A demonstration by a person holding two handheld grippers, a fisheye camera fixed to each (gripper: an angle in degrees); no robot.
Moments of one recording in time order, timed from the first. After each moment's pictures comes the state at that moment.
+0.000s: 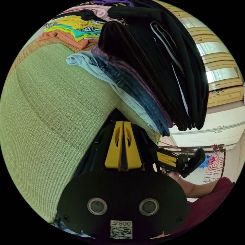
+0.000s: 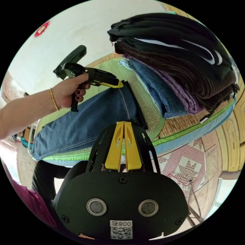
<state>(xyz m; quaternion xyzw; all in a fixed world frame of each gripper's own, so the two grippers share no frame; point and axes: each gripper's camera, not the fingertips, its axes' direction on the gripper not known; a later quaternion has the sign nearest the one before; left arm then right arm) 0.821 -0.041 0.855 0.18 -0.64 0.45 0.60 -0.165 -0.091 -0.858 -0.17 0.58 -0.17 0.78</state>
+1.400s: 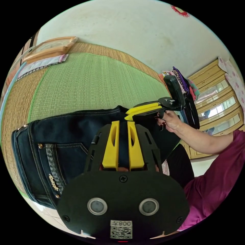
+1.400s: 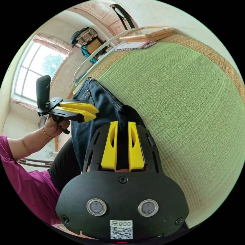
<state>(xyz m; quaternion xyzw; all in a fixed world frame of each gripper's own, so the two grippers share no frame) 0.507 0.677 0.085 0.55 -0.49 0.41 0.54 0.012 0.258 0.011 -0.66 0.24 -0.28 0.65</state>
